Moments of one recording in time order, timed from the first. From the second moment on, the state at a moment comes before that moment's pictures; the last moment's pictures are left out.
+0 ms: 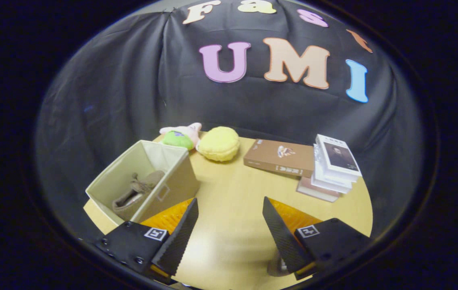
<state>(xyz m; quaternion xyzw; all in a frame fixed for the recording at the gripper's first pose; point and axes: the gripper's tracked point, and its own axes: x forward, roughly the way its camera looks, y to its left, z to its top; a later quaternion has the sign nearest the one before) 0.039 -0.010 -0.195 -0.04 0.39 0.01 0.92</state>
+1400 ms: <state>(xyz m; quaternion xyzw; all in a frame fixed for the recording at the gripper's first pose) -0.078 -0.194 -0.344 -0.03 0.60 -0.03 0.80</state>
